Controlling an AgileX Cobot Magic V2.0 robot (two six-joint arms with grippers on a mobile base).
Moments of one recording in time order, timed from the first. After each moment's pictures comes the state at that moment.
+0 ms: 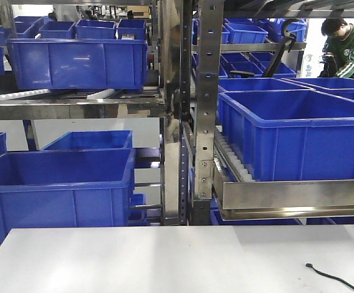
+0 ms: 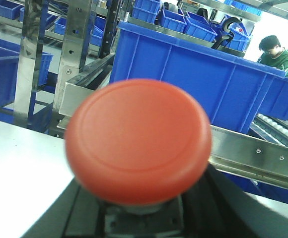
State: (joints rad) left arm -0.19 2.03 -0.29 -0.07 -1.14 -0.04; right arm 0.08 0.46 -0.35 -0.57 0.10 0.24
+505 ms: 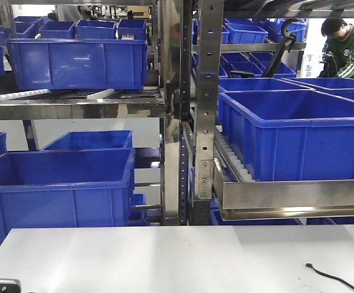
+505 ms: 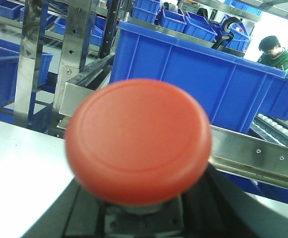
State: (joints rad) left arm -0.19 2.03 -0.49 -0.10 -1.01 -0.04; right arm 0.08 0.46 -0.35 -0.57 0.10 0.24
